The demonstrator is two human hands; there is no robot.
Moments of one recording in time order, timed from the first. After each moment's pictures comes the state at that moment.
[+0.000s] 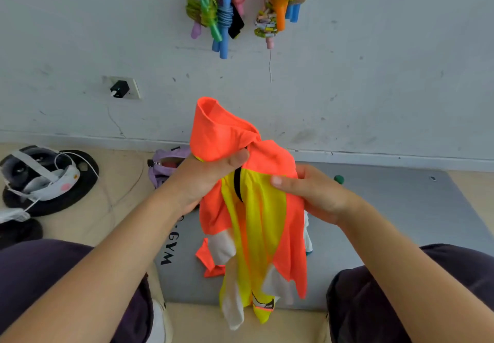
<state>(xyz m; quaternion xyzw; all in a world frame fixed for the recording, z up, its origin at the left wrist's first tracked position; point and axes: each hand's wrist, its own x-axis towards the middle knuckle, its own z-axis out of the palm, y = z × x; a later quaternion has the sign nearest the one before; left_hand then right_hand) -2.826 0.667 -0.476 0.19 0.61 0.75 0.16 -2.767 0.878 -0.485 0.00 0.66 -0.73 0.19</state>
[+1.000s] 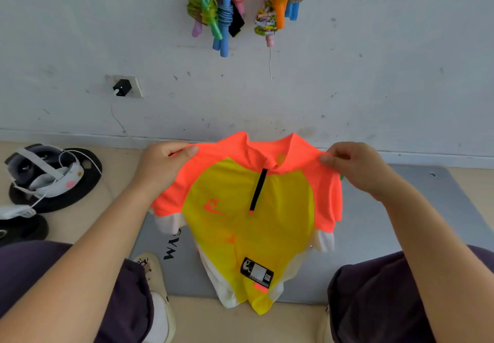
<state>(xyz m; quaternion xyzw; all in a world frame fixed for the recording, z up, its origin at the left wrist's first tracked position) -2.874 0.607 -0.513 0.13 0.84 0.52 -0.05 -2.768 0.955 -0.474 0.10 0.91 -0.41 -0.03</state>
